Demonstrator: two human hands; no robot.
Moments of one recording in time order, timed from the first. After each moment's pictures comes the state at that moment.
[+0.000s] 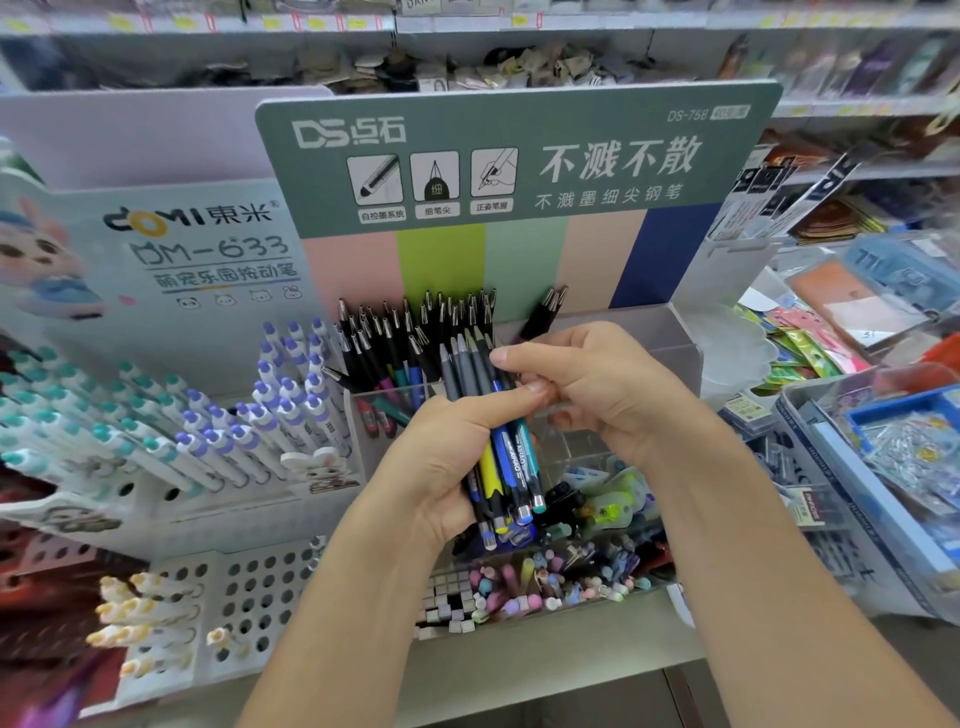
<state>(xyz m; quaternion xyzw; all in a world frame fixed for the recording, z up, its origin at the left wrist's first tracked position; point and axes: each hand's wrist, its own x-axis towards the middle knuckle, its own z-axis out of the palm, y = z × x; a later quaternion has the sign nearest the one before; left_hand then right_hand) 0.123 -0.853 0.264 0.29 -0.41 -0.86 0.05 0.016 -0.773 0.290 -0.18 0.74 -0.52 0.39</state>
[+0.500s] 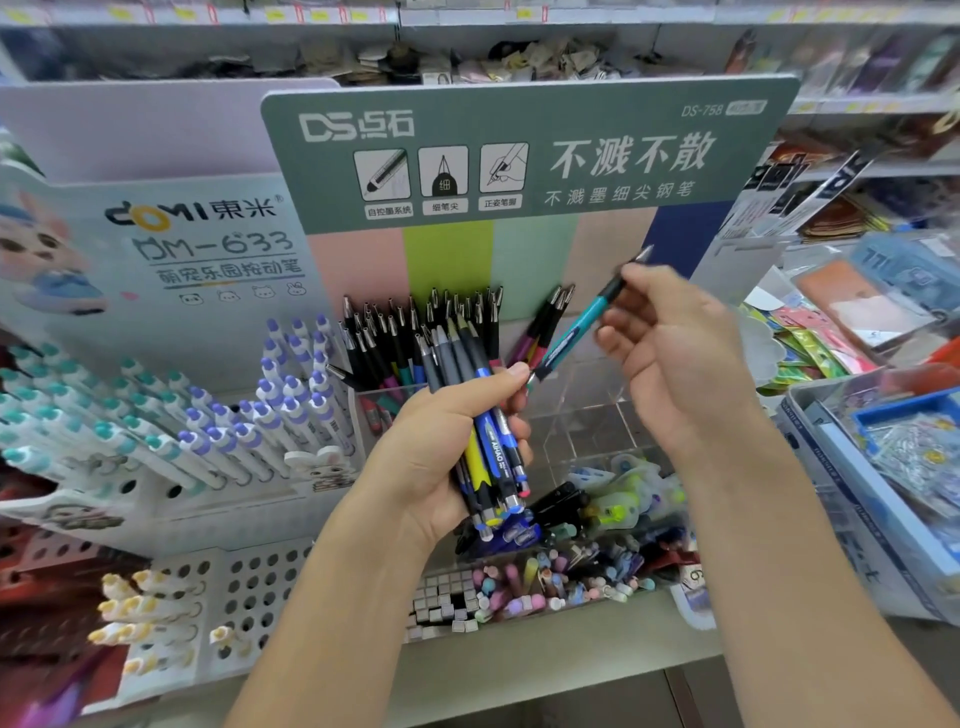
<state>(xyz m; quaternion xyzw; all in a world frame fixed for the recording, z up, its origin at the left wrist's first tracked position) 0.127 -0.865 0.259 0.28 -0.35 -0.89 0.05 -0.010 -0.763 0.284 -0.04 0.52 -0.82 0.23</state>
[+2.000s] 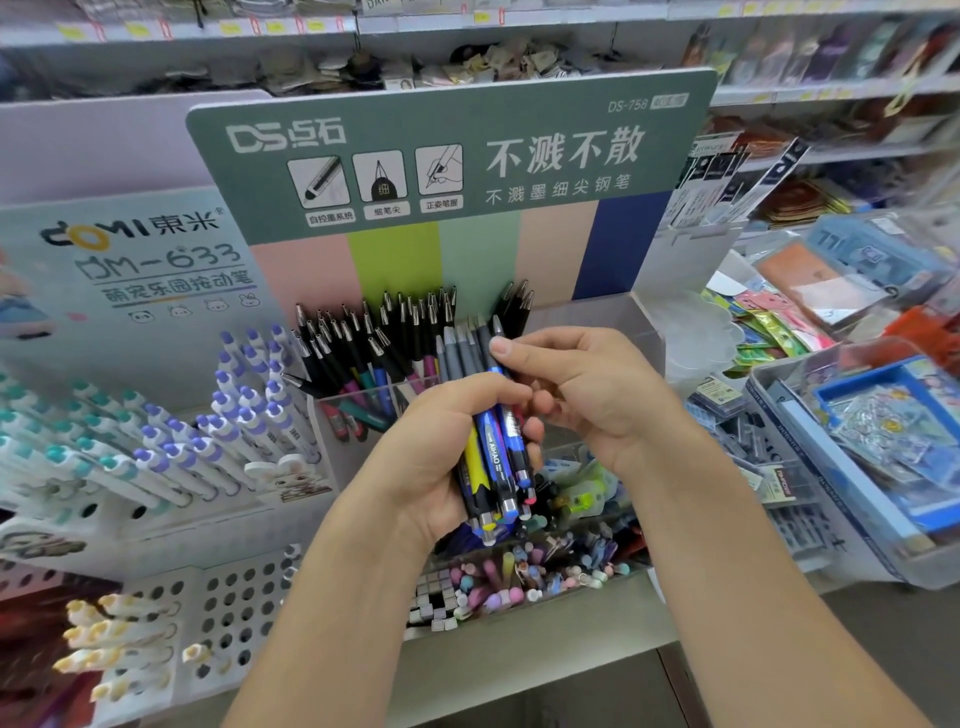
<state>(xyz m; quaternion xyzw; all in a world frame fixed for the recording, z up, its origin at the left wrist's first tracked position) 0.113 -0.838 0.277 0.26 -0.35 -0.90 -0.01 0.016 -0.748 0.284 -0.11 0.67 -0.64 0.36</state>
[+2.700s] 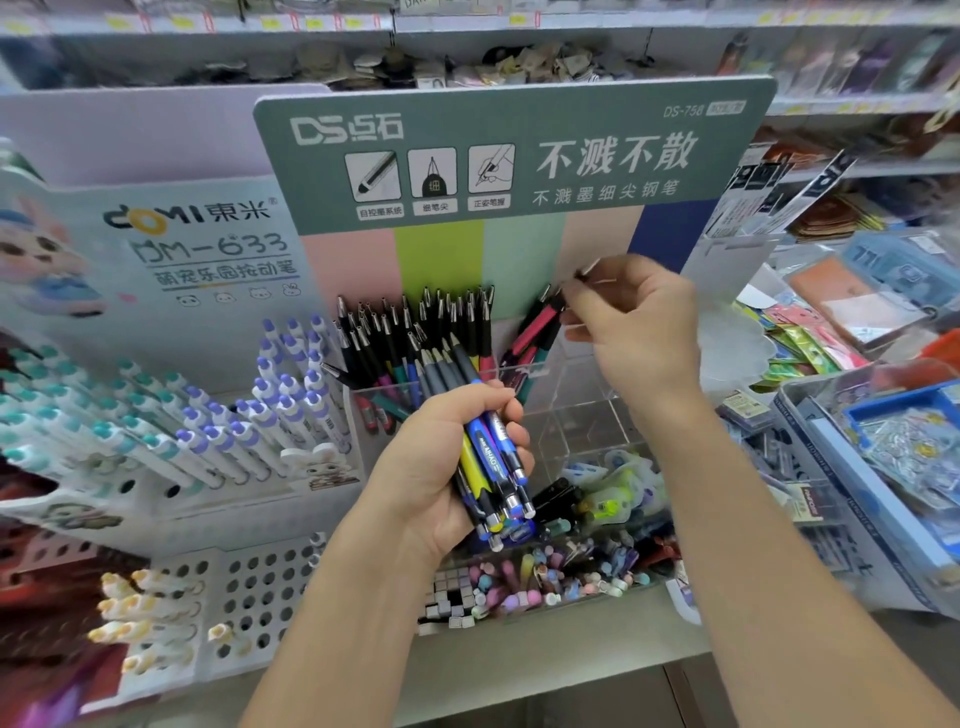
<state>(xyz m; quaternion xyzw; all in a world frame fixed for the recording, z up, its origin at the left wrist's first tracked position) 0.132 -0.850 0.265 0.30 -0.27 -0.91 0.06 -0.021 -0.773 0.267 -0.21 0.74 -0.64 0.04</state>
